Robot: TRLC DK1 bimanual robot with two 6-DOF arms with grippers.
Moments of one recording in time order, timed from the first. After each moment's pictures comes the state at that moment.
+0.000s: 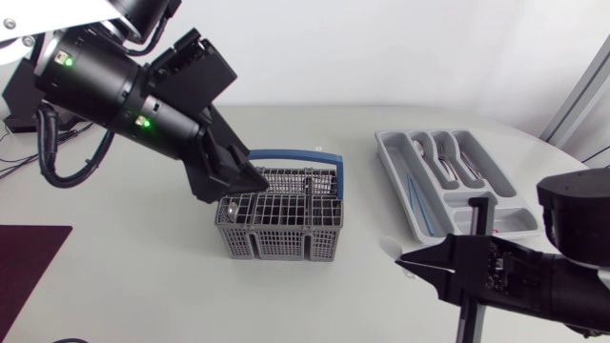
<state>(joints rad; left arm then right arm) -0.56 1.40 1.37 -0.95 0.32 0.44 0.54 0.68 0.49 -0.51 -0.23 -0.76</state>
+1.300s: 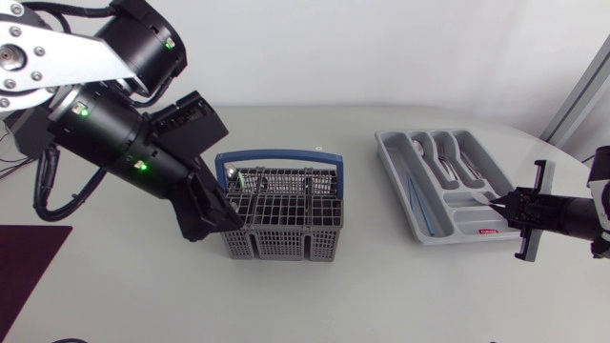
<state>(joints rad) -0.54 1.38 1.26 -1.04 0.24 0.40 -0.45 1.46 0.61 0.03 -0.42 -1.70</state>
